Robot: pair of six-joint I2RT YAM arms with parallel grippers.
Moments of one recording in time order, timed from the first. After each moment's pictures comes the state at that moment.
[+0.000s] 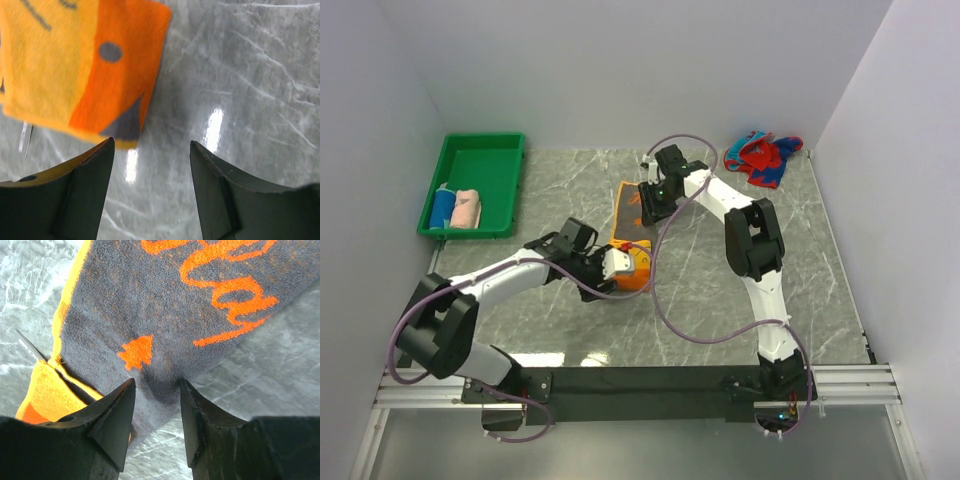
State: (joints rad) left arm -0.55 1.42 0.82 -0.41 0.49 0.75; right arm 0.44 2.33 1.94 -0.70 -0.33 0.12
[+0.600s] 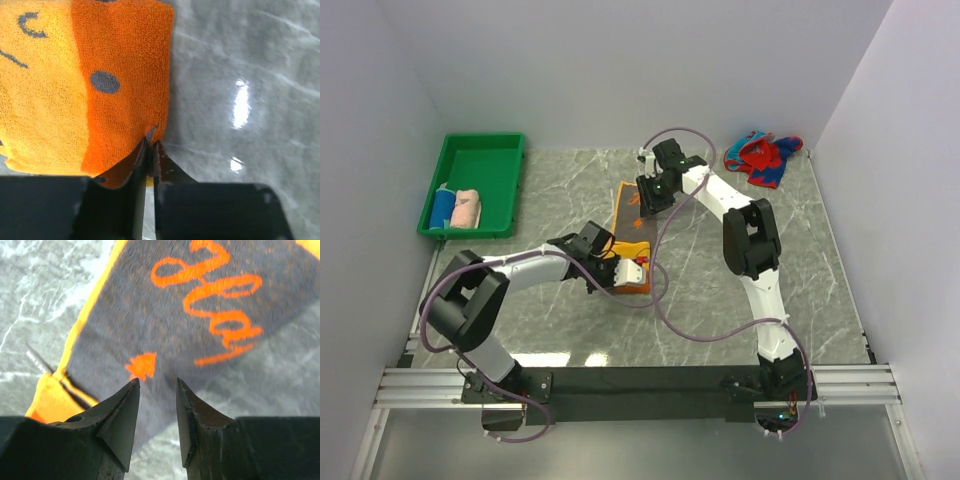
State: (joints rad) left arm -0.64 1.63 0.88 -0.34 0.39 0.92; right arm 0.44 2.35 2.03 -0.72 -0.32 0.08
